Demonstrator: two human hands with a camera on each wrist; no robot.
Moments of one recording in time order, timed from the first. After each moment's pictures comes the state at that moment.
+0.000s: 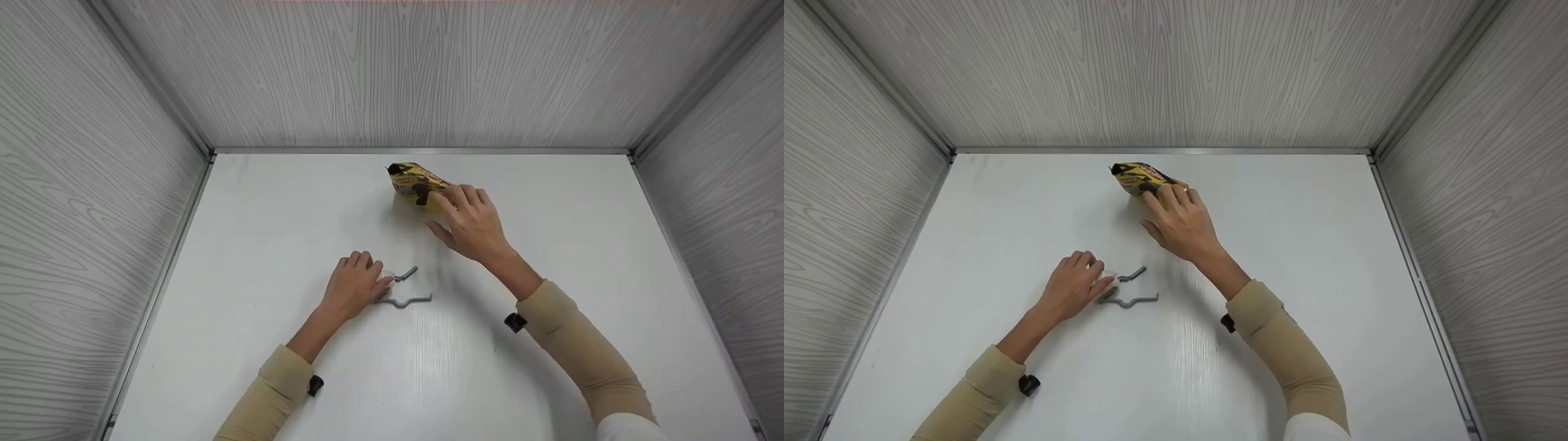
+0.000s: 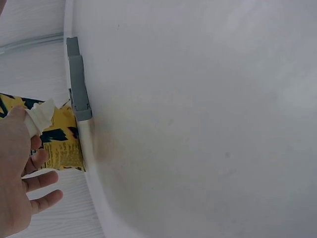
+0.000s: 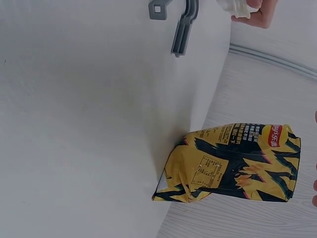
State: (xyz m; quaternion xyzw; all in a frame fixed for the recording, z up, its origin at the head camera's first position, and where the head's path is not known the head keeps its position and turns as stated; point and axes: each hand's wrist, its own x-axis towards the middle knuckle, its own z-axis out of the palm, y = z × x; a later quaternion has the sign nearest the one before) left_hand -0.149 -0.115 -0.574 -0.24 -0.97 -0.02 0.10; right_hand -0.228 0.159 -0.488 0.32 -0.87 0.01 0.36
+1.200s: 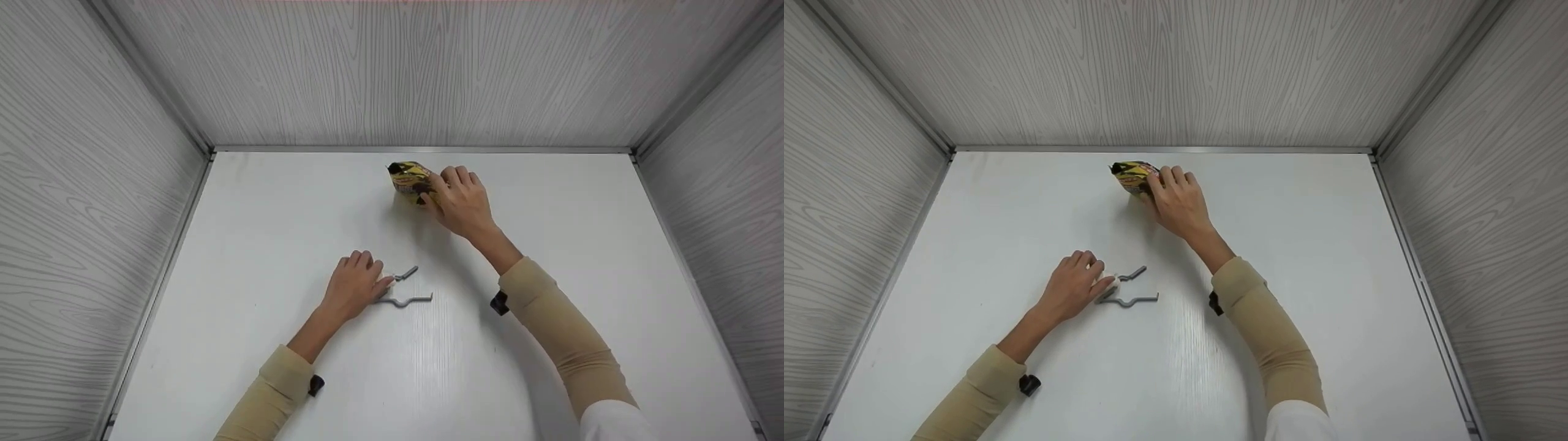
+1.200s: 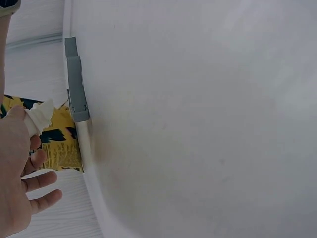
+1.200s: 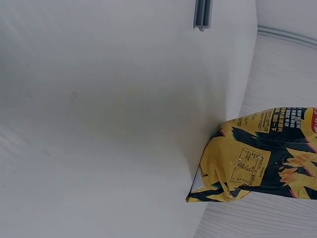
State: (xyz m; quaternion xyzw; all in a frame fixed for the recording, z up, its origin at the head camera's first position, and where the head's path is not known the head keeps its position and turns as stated) left_hand -0.149 -0.114 -0.578 -0.24 -0.96 -0.04 0.12; right_hand -0.281 0.145 -0.508 0.28 -0.88 0.01 0.39
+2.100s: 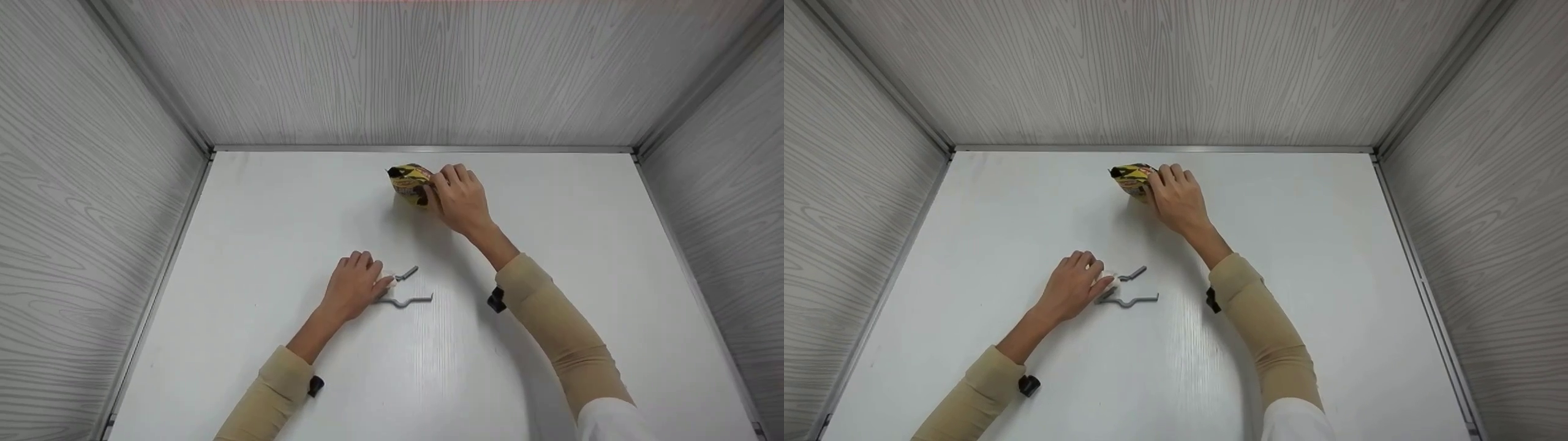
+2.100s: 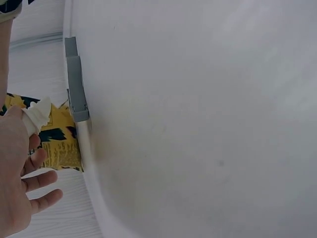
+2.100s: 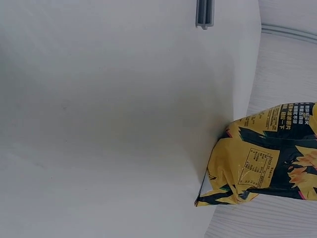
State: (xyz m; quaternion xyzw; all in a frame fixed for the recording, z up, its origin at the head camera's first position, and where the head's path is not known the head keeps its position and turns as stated) left_hand -0.149 -0.113 -0.576 -0.23 -0.97 -0.06 0.08; right_hand -0.291 0.144 -0.512 0.29 -0.87 0.07 0.39
